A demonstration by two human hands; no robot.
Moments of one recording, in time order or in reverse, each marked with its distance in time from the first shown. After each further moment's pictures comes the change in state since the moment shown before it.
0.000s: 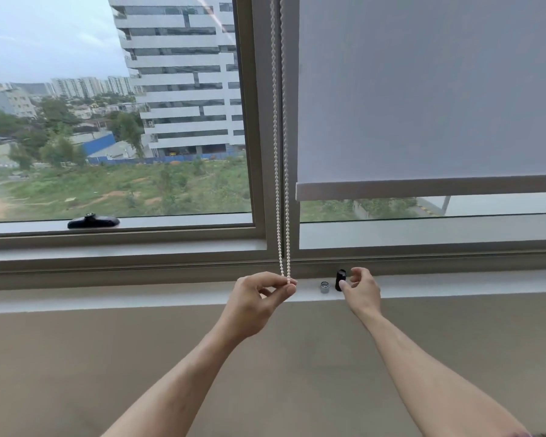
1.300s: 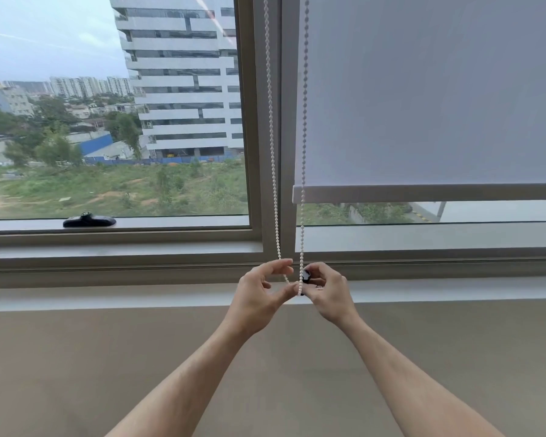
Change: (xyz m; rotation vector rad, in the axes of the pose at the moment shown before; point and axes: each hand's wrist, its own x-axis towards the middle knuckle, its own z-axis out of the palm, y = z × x) left_hand 0.008 0.006 0.012 -0.031 0.031 -0.019; right_hand -0.056 -0.066 0.000 0.228 -0.282 -0.379
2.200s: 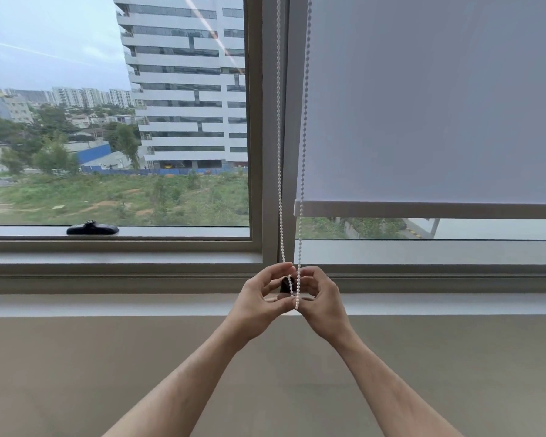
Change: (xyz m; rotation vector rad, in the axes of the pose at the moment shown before) left_hand -0.004 0.006 -0.007 -0.362 -0.135 -0.048; right_hand -0.026 -0.047 0.004 0.235 -0.088 -0.130
